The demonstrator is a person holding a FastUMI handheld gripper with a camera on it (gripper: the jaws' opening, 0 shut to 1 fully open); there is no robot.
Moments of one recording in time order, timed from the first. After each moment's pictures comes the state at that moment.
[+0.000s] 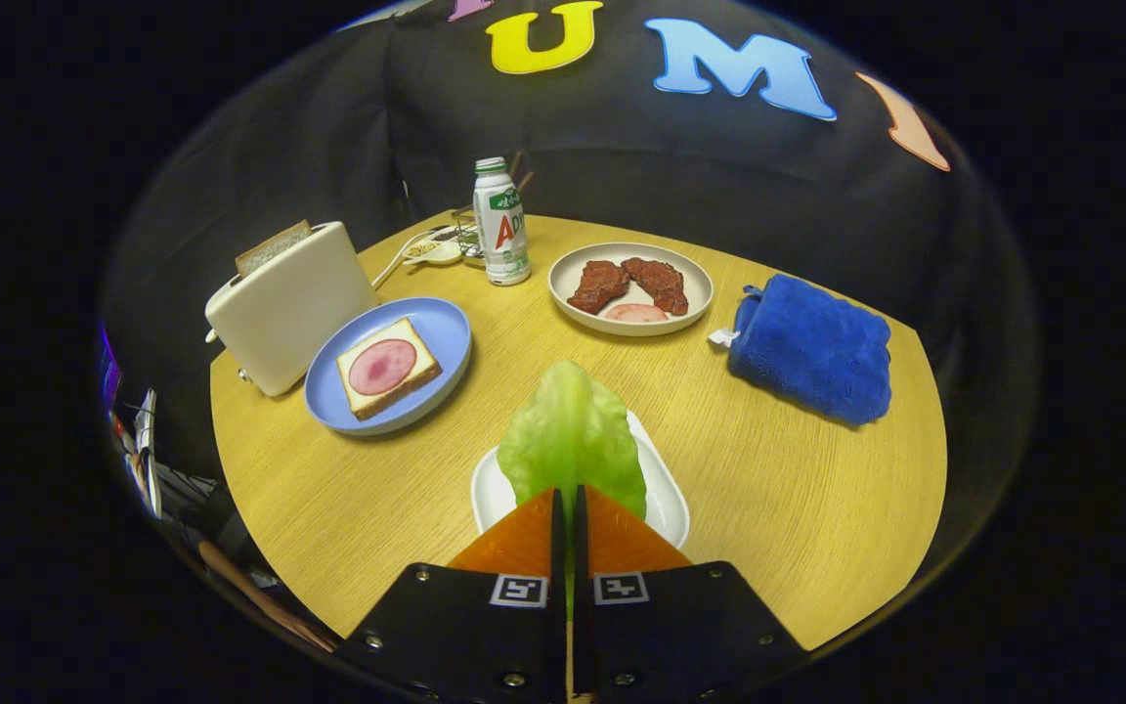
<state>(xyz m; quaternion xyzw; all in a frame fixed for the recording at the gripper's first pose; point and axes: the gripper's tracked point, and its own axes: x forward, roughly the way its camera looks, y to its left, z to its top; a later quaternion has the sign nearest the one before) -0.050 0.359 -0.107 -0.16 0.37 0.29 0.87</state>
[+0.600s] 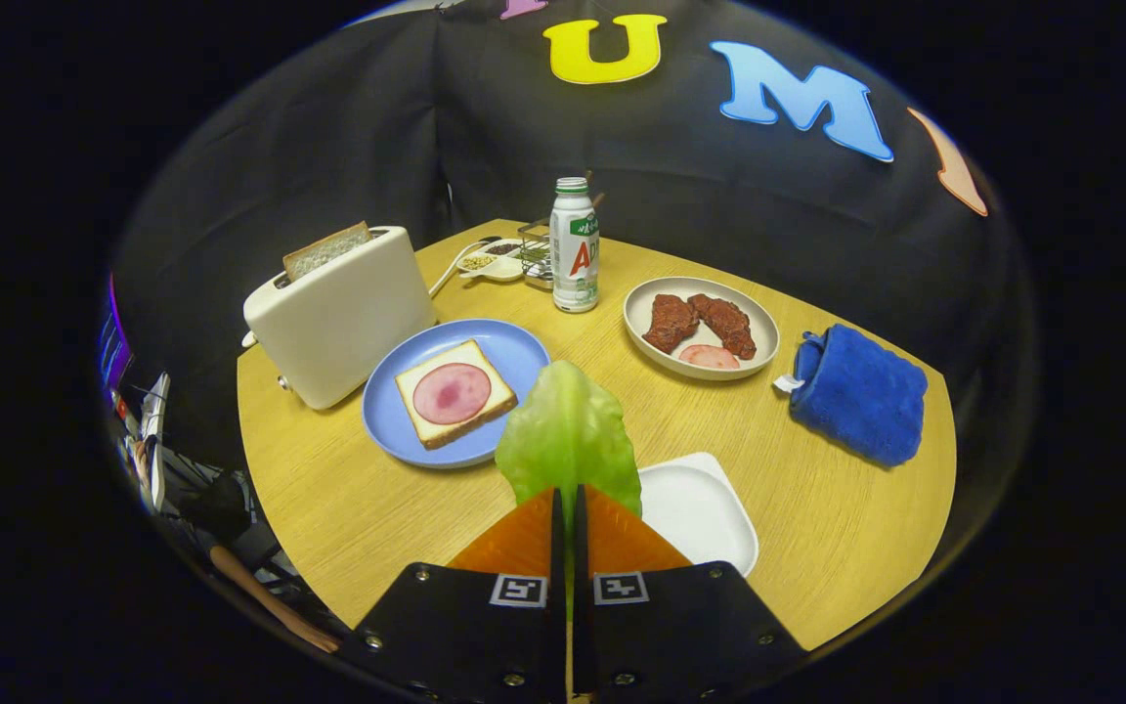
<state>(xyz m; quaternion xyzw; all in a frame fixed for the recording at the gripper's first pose) -0.070 0.432 -0.092 -0.17 0.35 0.33 0.86</state>
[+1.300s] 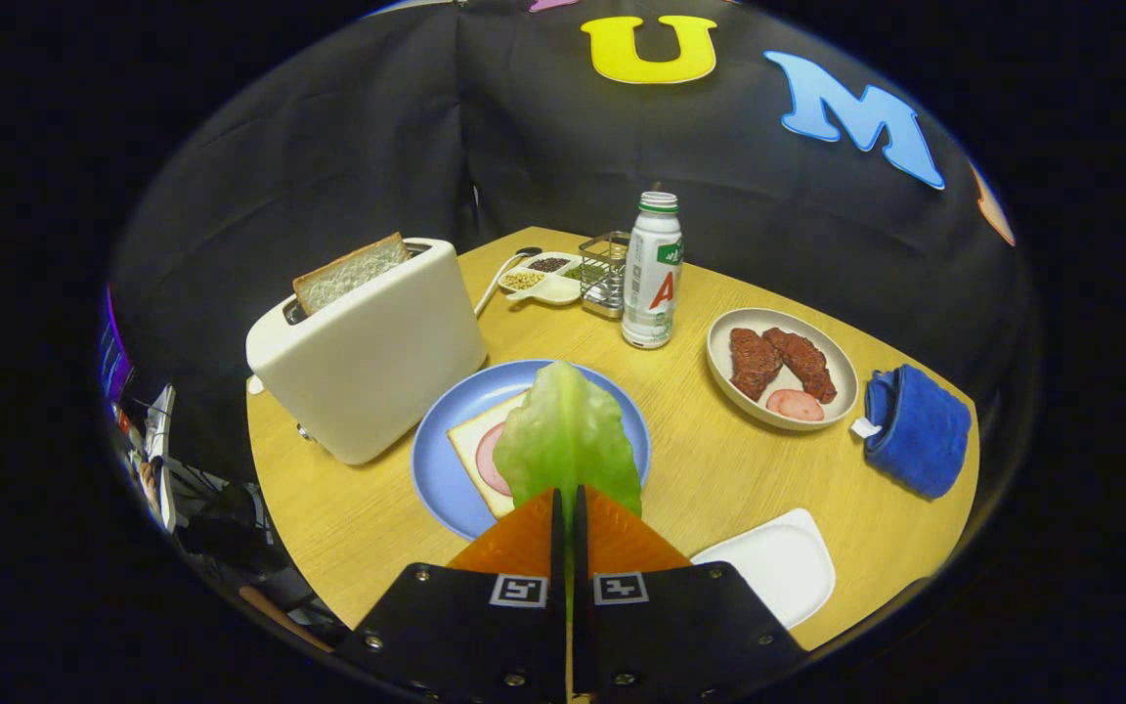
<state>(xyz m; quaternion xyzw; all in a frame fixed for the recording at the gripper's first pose) -0.069 0.540 -0.102 -0.17 0.35 0.34 0.85</state>
